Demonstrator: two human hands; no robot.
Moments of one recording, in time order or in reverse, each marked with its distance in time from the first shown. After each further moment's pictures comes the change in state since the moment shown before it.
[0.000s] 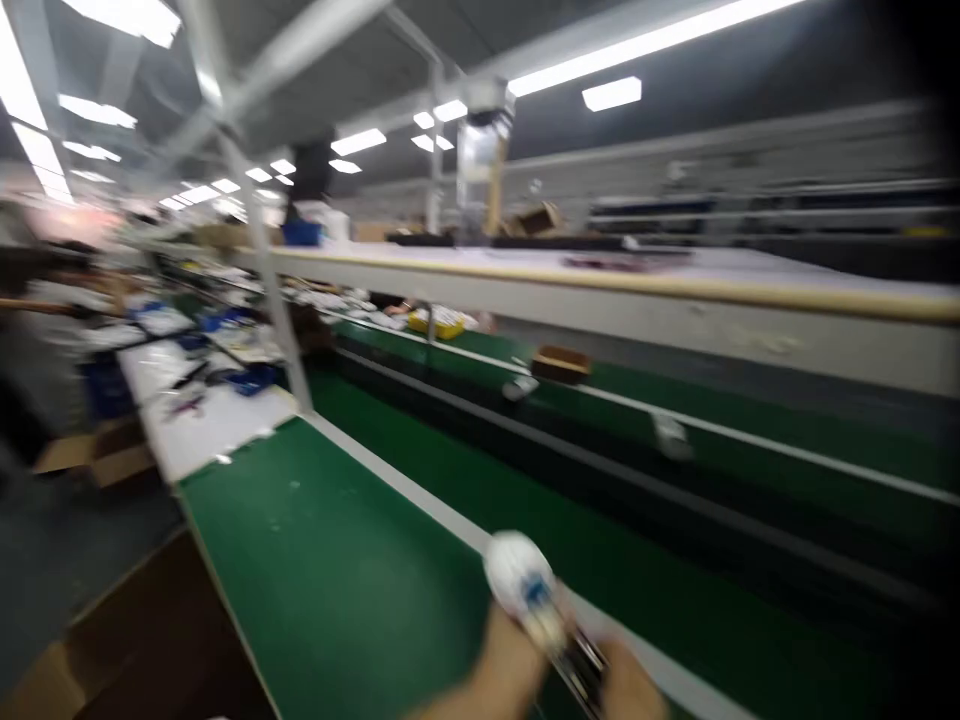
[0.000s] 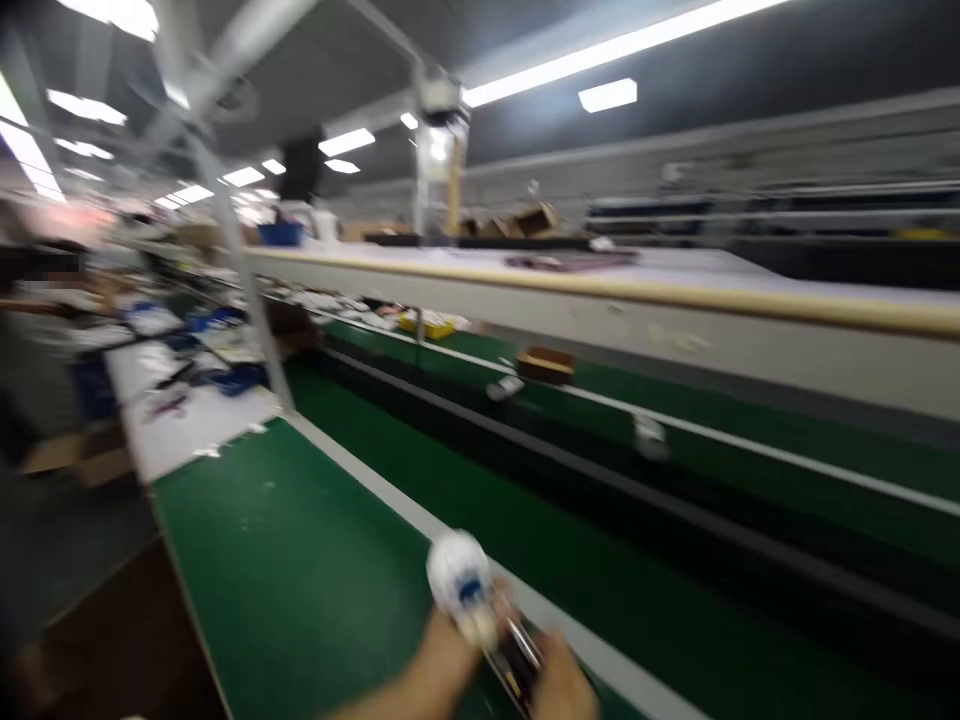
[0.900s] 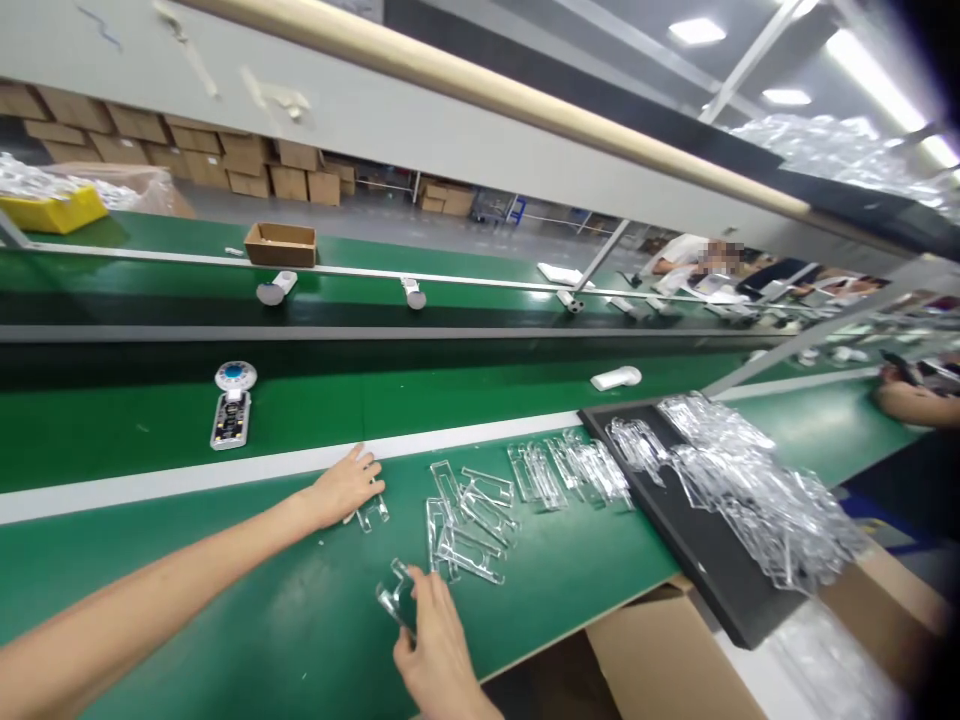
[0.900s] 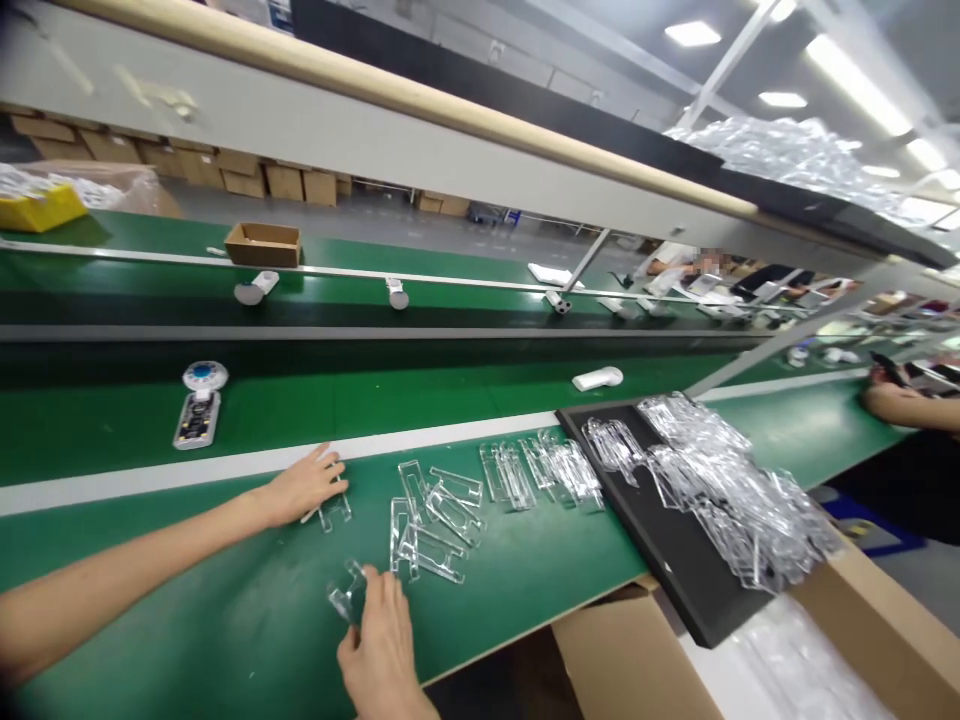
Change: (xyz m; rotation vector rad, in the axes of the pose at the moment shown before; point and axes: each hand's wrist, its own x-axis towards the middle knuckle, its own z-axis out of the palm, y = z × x) left_hand -0.011 -0.078 0.134 1.415 -1.242 1.121; right_hand -0.258 0.027 -0.090 -0.742 0.053 0.437
